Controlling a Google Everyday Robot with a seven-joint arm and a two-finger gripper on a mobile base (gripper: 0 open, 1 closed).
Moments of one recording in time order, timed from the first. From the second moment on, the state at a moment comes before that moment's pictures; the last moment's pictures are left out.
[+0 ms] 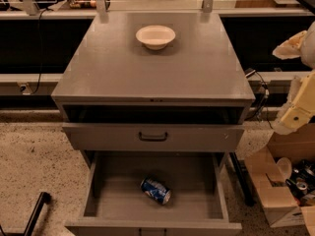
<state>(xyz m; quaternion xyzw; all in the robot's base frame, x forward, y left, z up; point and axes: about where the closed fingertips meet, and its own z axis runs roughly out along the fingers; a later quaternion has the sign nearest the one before) 0.429 -0.220 0.976 -0.58 0.79 0.03 0.20</state>
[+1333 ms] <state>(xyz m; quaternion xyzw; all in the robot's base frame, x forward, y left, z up) 0.405 -0.080 0.864 -0.58 0.74 0.18 0.28</state>
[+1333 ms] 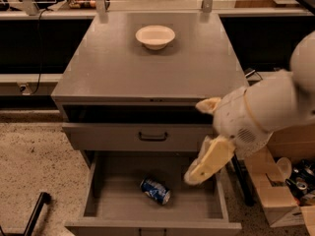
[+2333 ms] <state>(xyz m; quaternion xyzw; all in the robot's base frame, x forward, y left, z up) 0.410 -0.046 0.788 -0.57 0.75 0.21 0.27</state>
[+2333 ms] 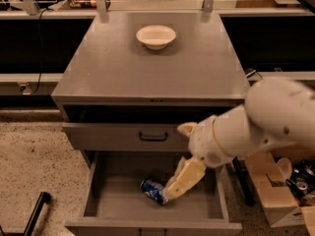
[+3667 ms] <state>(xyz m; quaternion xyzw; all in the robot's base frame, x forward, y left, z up) 0.421 -0.041 0.676 -0.54 0.73 0.20 0.37</state>
